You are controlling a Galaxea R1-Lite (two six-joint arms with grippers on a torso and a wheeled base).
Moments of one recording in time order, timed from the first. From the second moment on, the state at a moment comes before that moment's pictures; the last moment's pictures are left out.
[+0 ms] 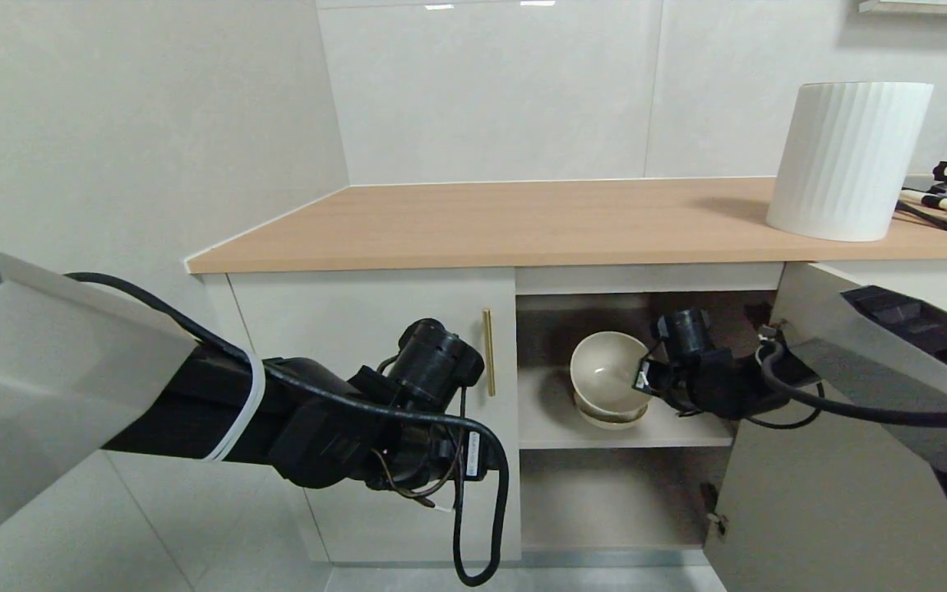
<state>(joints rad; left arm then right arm) -0.64 2.02 -1.11 0.04 0.16 -0.49 0.29 2.45 -1.45 -0.34 -0.26 0.55</state>
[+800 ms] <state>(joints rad) -0.64 2.03 -1.10 0.04 0.16 -0.49 0.26 2.61 -1.68 -0.22 -0.28 0.55</state>
